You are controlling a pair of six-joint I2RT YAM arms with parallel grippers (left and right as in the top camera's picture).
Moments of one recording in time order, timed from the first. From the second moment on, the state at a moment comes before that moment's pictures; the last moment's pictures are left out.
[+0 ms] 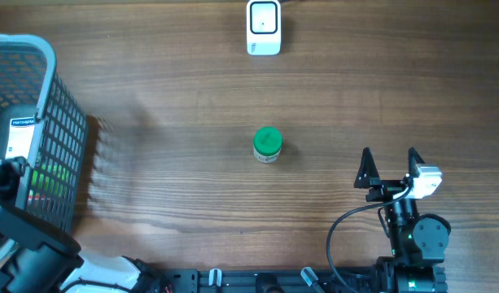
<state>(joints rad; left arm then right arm) 0.90 1.75 1.27 -1.02 -0.14 -0.89 -0.03 0.02 0.01 0.00 -0.08 0.17</state>
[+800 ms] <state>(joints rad) 0.90 1.74 1.08 -0.71 -0.13 -0.88 -0.03 0.02 0.01 0.00 -0.08 0.17</state>
